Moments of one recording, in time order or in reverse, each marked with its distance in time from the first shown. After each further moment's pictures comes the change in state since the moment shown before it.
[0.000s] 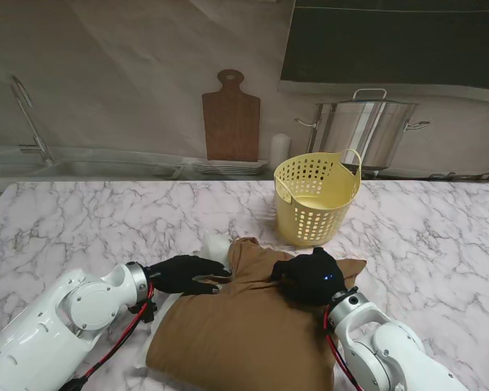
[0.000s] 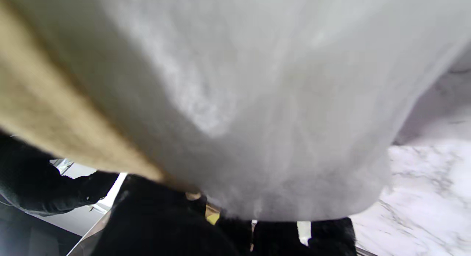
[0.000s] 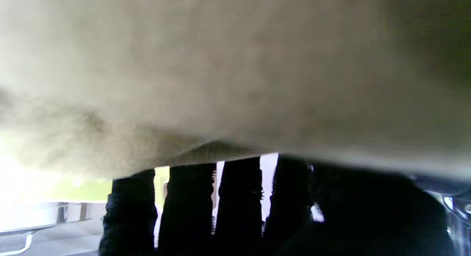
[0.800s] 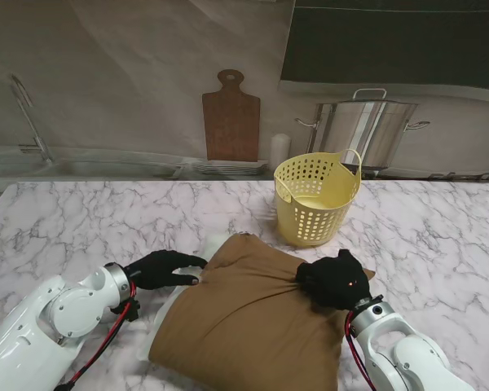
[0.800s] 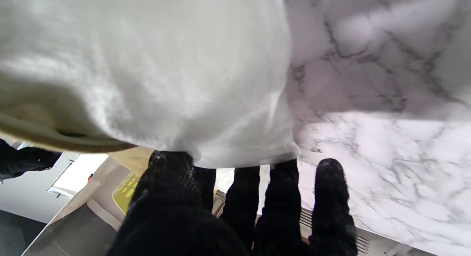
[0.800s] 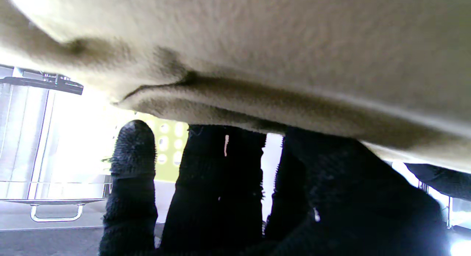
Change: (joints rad) left arm 0.102 -0.011 -0.145 -0.057 0.090 0.037 0.044; right arm -0.111 -0.002 0.126 -0.028 -0.075 -0.003 -0.073; left_hand 0.124 0.016 -0.032 -0.013 -0.069 0.113 0.051 0.142 0.079 0.074 0.042 0.066 0.043 0.038 0.076 0.027 0.021 0.010 0.000 0.000; right_hand 0.024 -0.011 0.028 -0.022 0.035 -0.026 -0.004 -0.019 0.027 0.006 0.073 0.080 0.025 -0.098 0.076 0.034 0.006 -0.001 0.008 0.000
